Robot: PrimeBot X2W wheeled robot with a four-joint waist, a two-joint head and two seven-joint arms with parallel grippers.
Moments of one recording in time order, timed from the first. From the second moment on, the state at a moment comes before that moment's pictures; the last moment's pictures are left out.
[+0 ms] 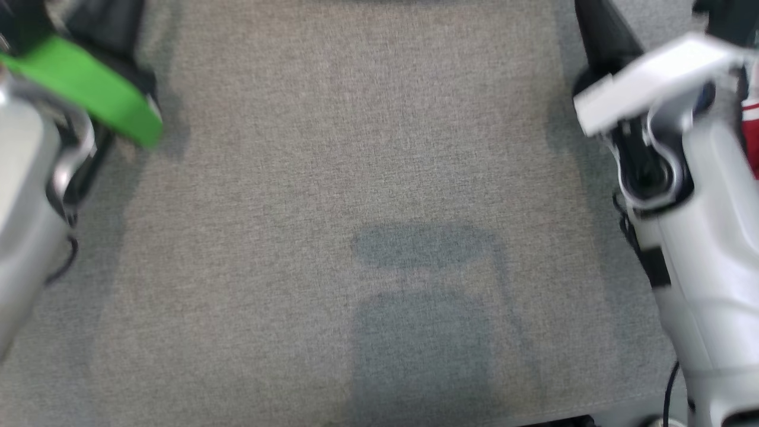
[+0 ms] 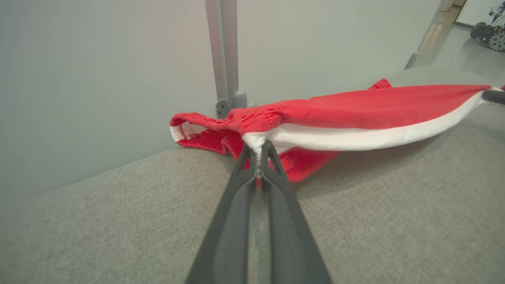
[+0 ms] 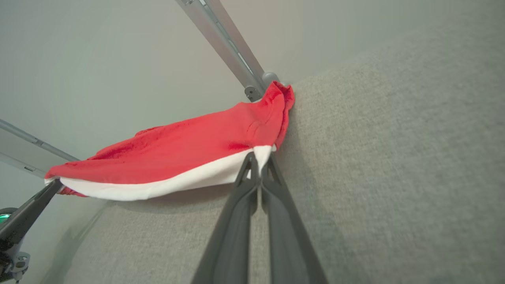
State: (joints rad) left arm -1.13 0.57 -0.79 0.47 -0.80 -0.13 -0.25; right arm -0.85 -0.15 0.15 0.34 0.75 0.13 0.05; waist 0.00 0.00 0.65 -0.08
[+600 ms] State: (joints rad) left arm -0.17 0.56 -0.78 0.06 -0.81 0.08 -0.26; right arm 0.02 -0.37 0.22 0.02 0.87 0.13 0.09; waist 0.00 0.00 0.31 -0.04
